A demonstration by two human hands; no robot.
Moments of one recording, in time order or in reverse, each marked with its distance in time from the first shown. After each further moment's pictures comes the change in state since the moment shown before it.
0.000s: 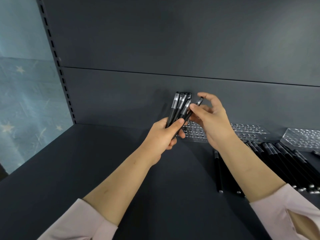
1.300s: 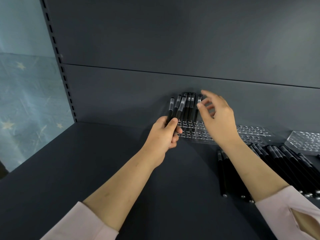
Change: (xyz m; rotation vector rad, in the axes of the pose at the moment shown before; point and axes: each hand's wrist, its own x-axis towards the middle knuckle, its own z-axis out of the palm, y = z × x) left_hand 0.006 -0.003 0.002 -0.195 0.117 -0.051; right_hand 0.016 0.012 -0.015 -0.746 0.043 -0.439
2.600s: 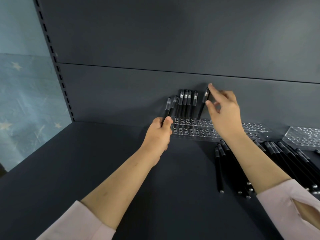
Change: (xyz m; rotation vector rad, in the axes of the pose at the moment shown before) left_hand 0.000 -0.005 -0.001 0.248 0.096 -0.024; right_hand 0.008 0.021 -0.011 -0.116 0.052 0.036
